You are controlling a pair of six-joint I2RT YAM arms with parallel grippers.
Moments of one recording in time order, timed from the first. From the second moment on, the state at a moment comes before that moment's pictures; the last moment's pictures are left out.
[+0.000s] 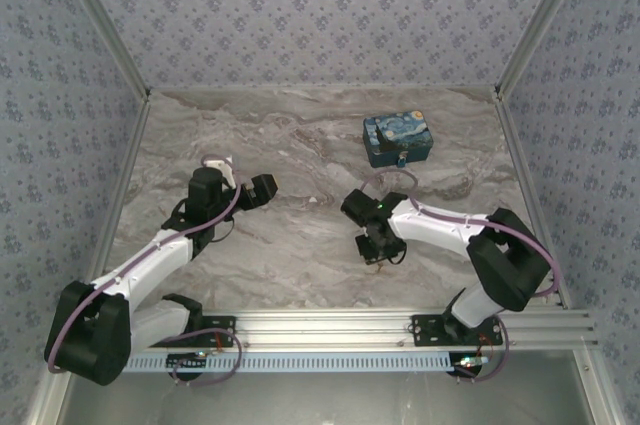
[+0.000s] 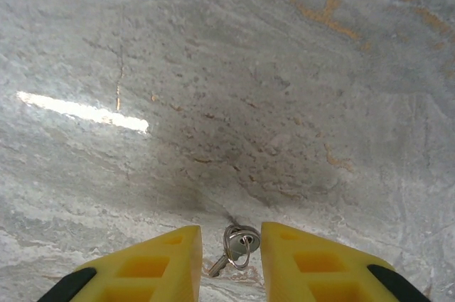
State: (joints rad) left arm -0.36 1.10 0.51 0.09 0.22 -0.64; right arm 0.81 1.55 0.88 -0.87 0.04 0.51
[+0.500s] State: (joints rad) left arm -0.36 1.10 0.51 0.09 0.22 -0.64; right arm 0.82 1.58 0.87 -0.88 0.04 0.52
